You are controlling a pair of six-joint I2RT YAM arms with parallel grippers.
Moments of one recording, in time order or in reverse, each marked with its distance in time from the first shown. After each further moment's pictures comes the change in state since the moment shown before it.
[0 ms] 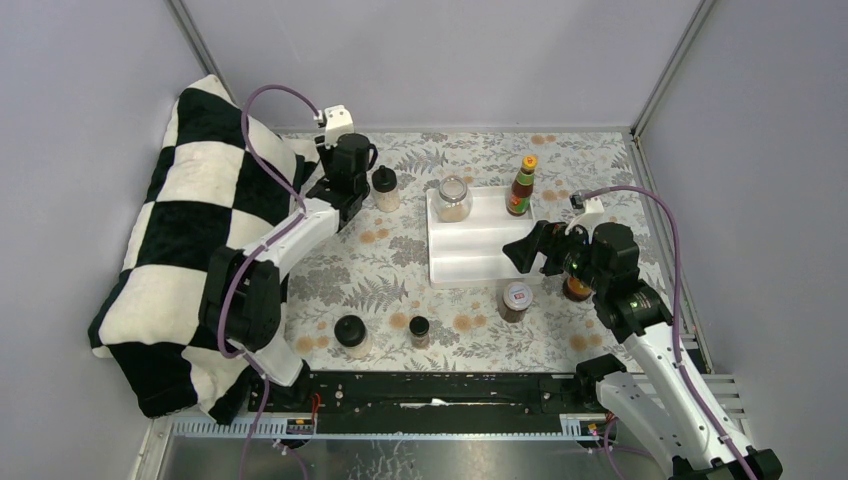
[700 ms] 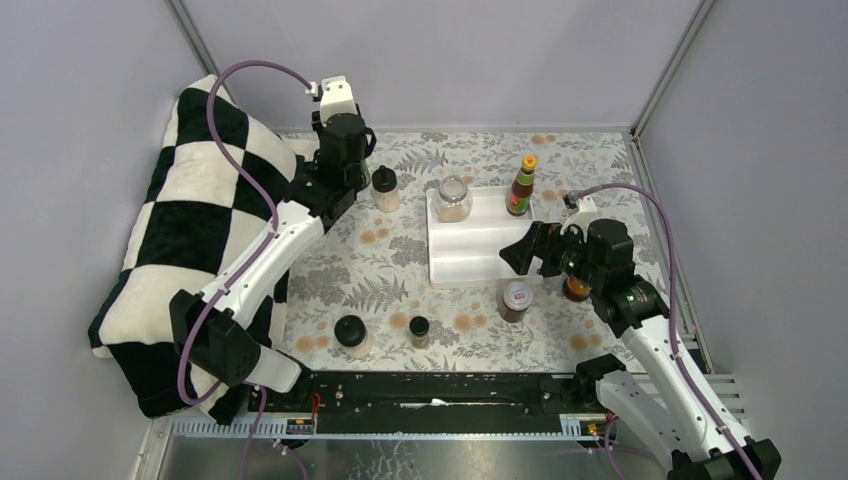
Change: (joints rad) left arm -0.111 -0.201 0.203 -0.267 0.035 0.018; right arm 0.000 0.043 0.009 -0.027 -0.038 0.007
